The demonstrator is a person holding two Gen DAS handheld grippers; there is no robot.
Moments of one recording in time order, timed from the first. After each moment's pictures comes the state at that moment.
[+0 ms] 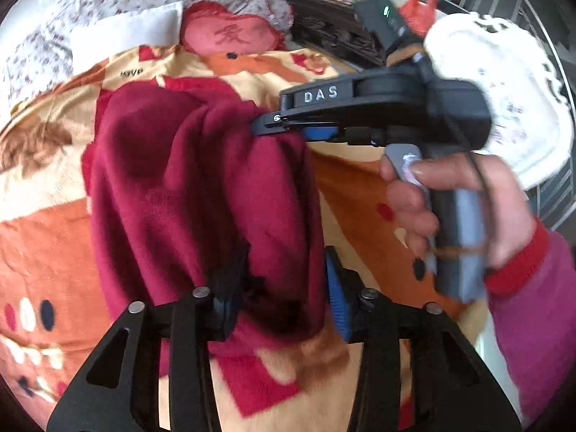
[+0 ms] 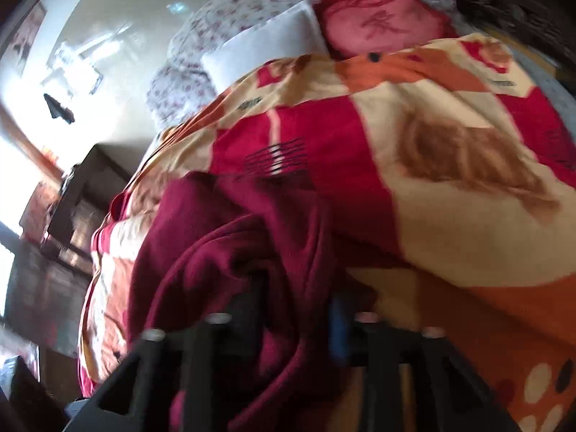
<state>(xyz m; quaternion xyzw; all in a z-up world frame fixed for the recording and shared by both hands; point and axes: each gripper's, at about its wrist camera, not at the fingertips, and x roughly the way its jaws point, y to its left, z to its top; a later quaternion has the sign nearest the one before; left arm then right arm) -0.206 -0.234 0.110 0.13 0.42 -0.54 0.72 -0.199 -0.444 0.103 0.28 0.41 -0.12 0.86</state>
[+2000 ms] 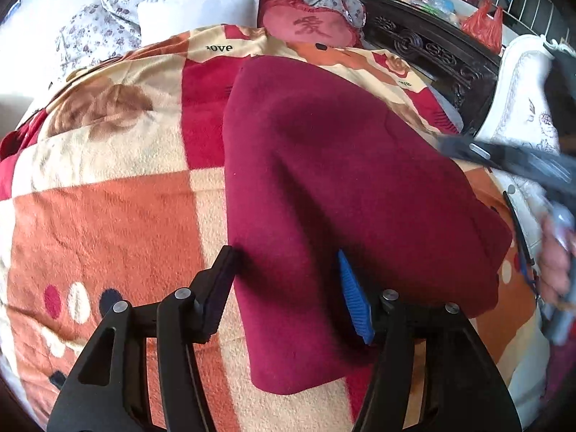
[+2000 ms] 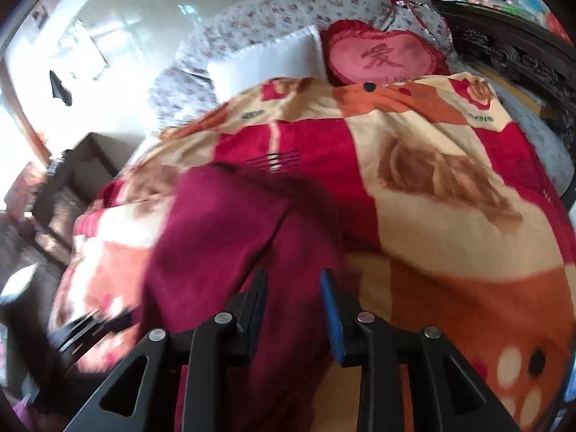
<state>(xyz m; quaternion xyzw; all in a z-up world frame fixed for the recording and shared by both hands) -0.132 -0.210 0.063 0.13 0.44 -0.42 0.78 -0.244 -0.403 0.125 0.22 0.40 -0.13 0.88</state>
